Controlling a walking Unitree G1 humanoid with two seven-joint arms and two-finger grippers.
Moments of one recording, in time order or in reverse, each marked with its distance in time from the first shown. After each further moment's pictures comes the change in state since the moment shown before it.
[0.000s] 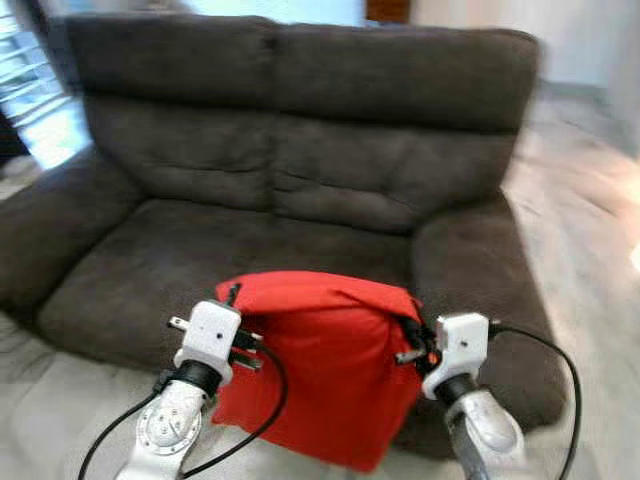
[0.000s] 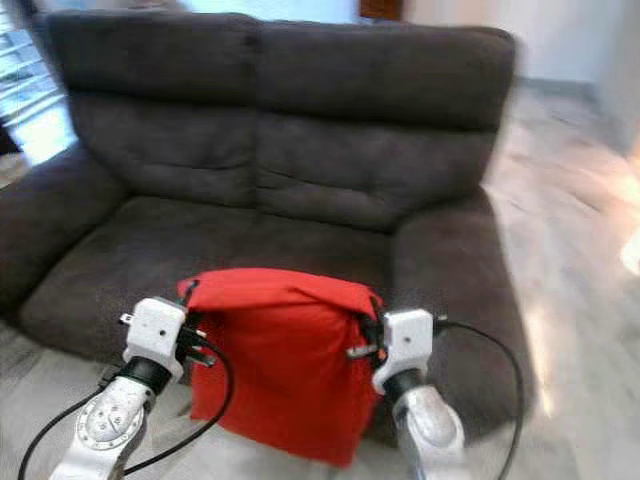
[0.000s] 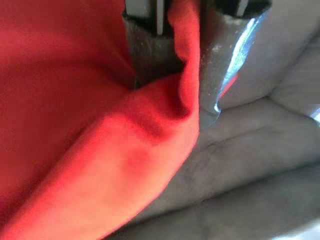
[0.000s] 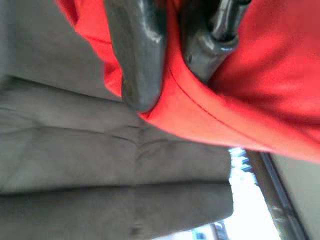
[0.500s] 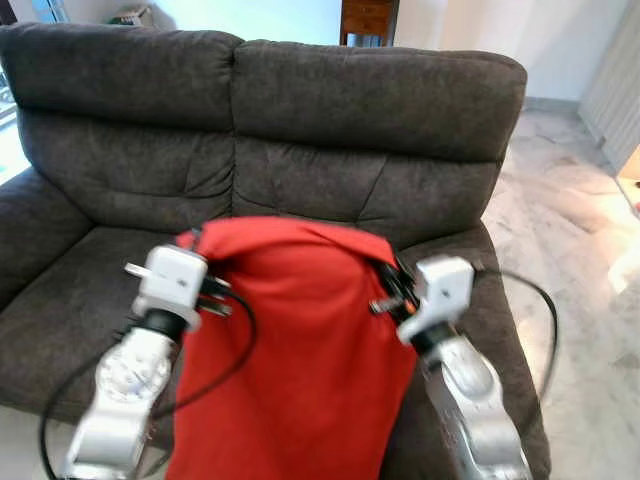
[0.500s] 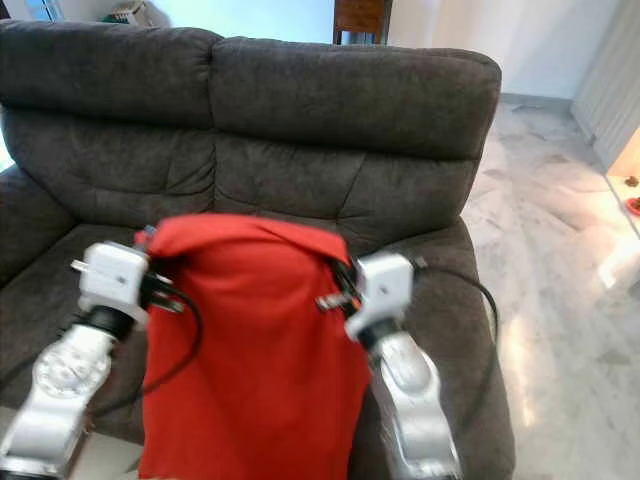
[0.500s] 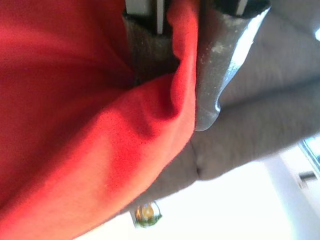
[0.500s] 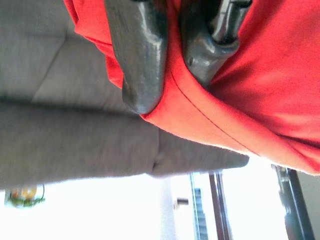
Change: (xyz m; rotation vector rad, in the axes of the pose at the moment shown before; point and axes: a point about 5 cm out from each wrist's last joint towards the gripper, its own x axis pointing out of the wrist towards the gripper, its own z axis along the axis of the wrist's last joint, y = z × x) left arm 0.037 0.035 0.061 0.054 -0.209 0.068; right arm 0.029 0.002 0.068 -0.096 -0.214 0.050
